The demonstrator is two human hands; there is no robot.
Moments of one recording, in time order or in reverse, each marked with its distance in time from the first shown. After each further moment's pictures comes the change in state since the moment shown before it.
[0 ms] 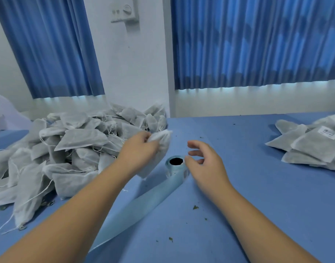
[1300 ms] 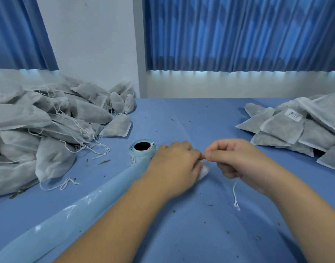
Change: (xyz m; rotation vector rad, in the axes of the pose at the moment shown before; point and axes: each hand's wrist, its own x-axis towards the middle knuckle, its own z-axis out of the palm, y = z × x) left_hand -0.050 0.048 0.118 0.498 -0.339 0.651; right_hand -0.004 0.012 -0.121 0.069 -0.317 0.417
